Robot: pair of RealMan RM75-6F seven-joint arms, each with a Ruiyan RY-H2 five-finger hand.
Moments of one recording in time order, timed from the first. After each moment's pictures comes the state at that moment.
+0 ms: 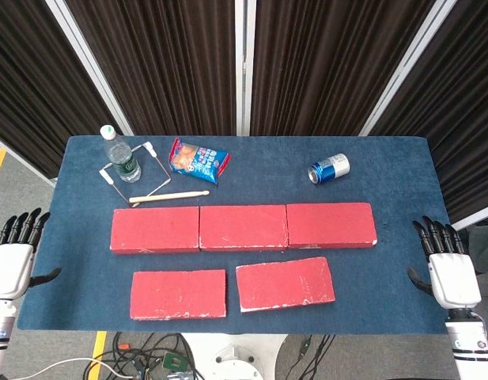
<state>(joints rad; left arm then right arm) -0.13 -1.12 -0.07 -1.64 1.43 1.45 0.14 0.12 -1.13 0.08 -1.65 -1.48 1.45 -0.15</state>
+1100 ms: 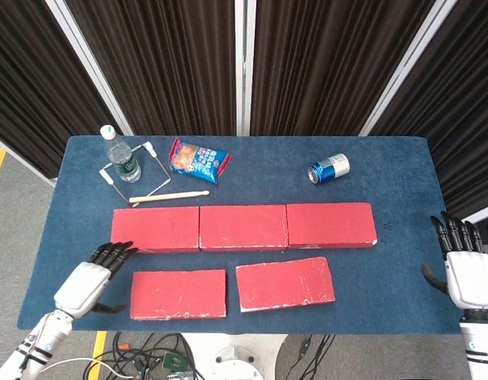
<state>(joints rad) -0.27 -1.05 0.06 -1.92 1.64 1.16 0.06 0.10 -1.08 0.10 -1.68 -1.46 1.49 -0.13</state>
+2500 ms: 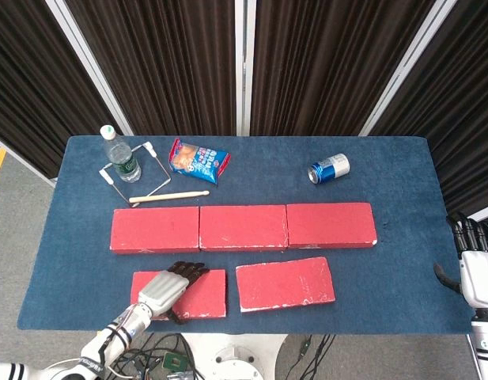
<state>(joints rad) -0.60 -1.36 0.00 -2.08 0.98 0.93 0.56 0.09 -1.08 0.11 -1.61 -1.41 1.46 -0.05</state>
